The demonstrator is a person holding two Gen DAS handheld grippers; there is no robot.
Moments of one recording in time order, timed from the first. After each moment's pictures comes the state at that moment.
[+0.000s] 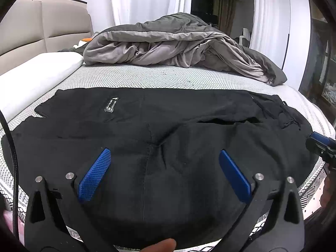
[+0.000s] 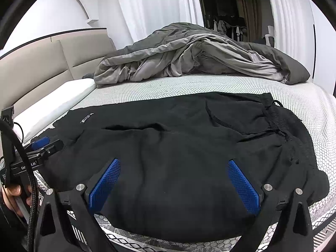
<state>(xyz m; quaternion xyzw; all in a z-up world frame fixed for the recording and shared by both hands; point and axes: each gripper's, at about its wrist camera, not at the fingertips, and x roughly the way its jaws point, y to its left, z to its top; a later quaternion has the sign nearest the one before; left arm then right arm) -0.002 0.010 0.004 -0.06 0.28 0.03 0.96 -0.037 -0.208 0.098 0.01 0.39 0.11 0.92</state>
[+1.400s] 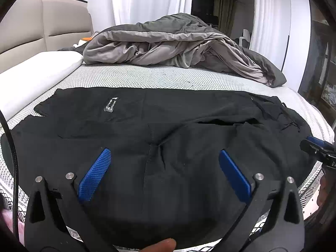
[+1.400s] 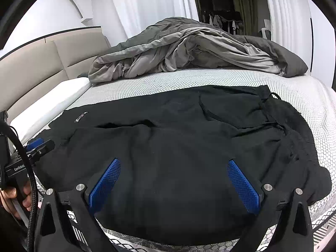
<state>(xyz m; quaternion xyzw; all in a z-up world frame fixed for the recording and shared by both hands) -0.001 0.009 0.005 -0.06 0.28 0.03 0.96 -0.027 -0.222 0.088 0.03 0.40 0.10 0.91</state>
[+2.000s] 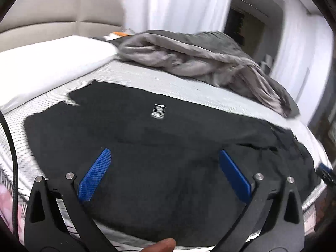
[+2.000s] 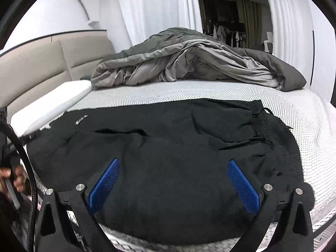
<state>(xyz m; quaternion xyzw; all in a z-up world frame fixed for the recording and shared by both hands) -0.036 0.120 0.013 -0.17 0.25 0.11 0.95 -0.034 -0.240 0.109 0.00 0.37 0.11 0.92</state>
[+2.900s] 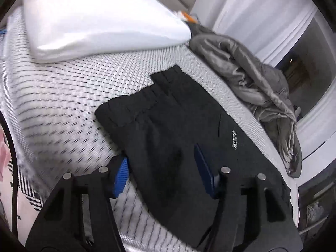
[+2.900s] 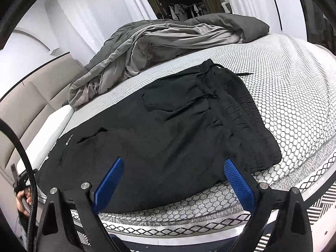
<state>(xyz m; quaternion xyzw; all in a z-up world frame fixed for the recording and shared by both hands) -0.069 0.366 -0.055 -0.38 0.30 0.18 0.86 -0.058 -0.352 0.092 0.16 0.43 0.03 0.89</state>
